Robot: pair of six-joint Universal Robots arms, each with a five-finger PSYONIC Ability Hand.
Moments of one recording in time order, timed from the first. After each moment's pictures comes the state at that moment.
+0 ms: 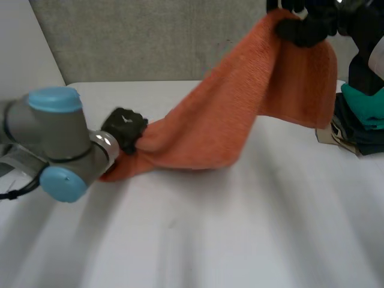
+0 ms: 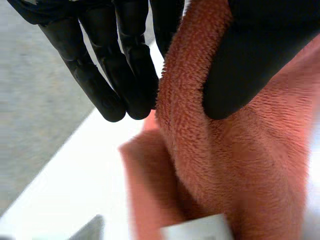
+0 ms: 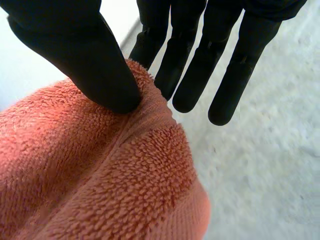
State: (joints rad) left arm 4.33 -2.27 -1.15 3.14 -1.45 3.69; right arm 1.95 -1.59 1.23 0.13 1.25 2.98; left_hand 1.15 1.19 1.18 1.19 0.96; right_hand 1.13 1.18 1.19 1.20 1.01
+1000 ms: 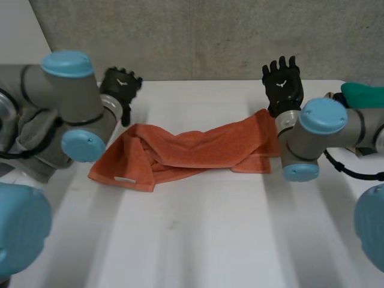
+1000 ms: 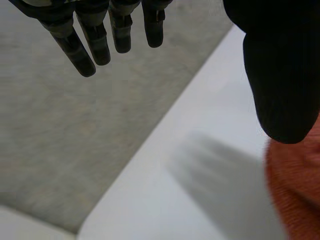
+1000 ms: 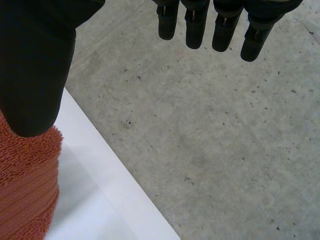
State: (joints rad) left arm 4.31 -2.51 -0.56 2.95 -1.65 3.74; right arm 1.96 -0.63 0.92 -0.47 1.64 2.56; left_hand 0.20 0.21 0.21 0.20 0.05; right_hand 0.22 0.21 0.21 0.22 0.05
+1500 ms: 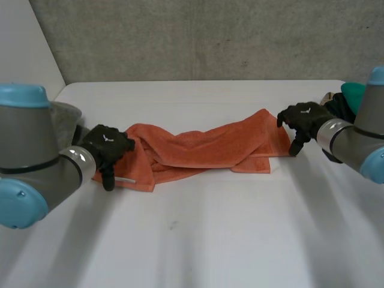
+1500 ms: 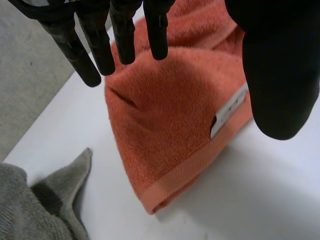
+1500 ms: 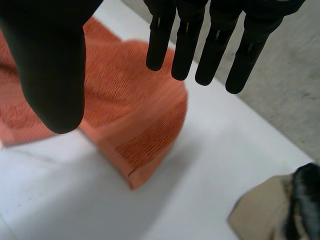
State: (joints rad) left arm 4.37 -2.02 -1.42 2.96 -1.48 3.78; right arm 1.75 -0.83 1.03 0.18 1.28 2.66; left_hand 0.33 0.33 0.33 0.33 0.15; right_hand 0.55 0.55 0.56 0.55 0.39
